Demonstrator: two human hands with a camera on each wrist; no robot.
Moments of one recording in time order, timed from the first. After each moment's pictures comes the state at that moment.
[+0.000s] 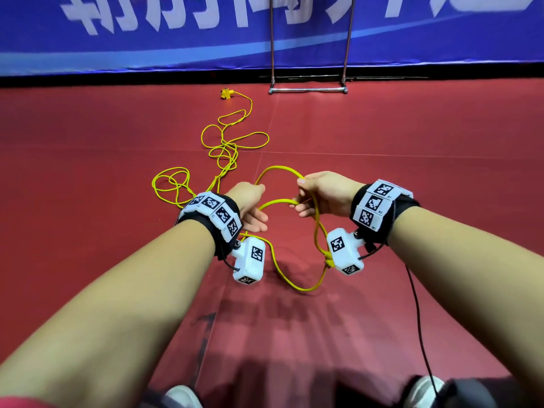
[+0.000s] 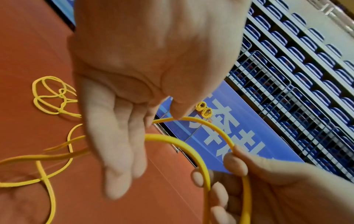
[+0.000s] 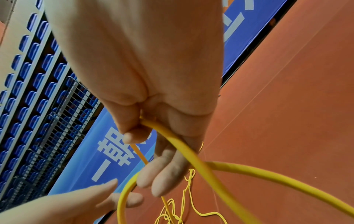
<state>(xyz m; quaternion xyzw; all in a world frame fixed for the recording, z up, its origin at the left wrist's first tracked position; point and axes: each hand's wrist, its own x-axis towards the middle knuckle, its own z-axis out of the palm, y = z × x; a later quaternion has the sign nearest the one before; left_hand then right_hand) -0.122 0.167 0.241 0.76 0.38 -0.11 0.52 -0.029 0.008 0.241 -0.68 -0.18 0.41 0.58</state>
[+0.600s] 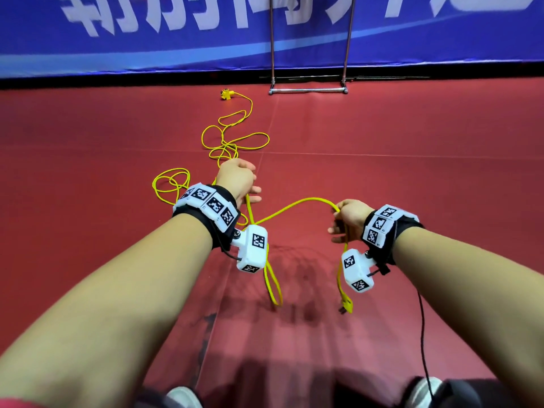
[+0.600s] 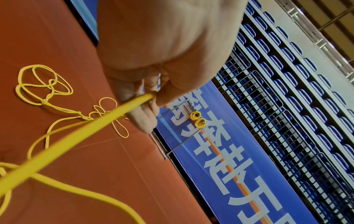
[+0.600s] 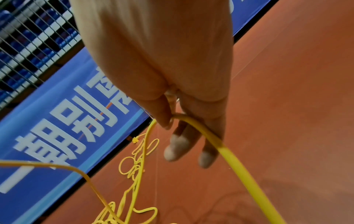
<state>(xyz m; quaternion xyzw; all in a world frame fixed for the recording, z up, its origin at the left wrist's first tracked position) -0.106 0.181 0.251 0.69 0.34 0.16 0.62 -0.008 -0.031 0.175 -0.78 0.04 0.32 0.54</state>
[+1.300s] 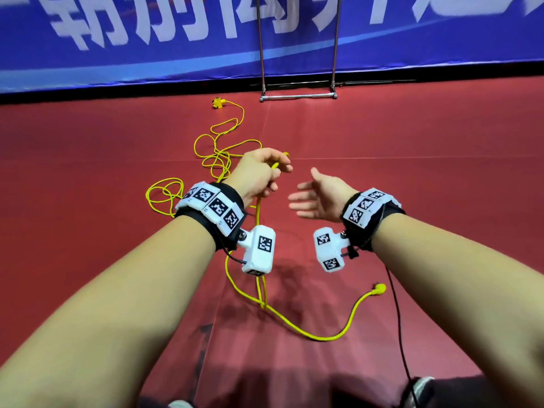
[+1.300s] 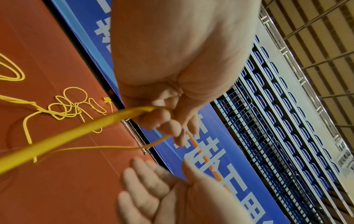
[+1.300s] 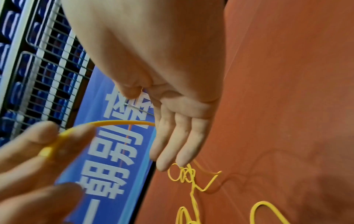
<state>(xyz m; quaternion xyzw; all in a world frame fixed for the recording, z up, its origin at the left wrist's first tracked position) -0.100 0.137 0.290 0.79 0.14 0.09 0.59 -0.003 0.000 0.226 -0.61 -0.03 0.41 0.68</state>
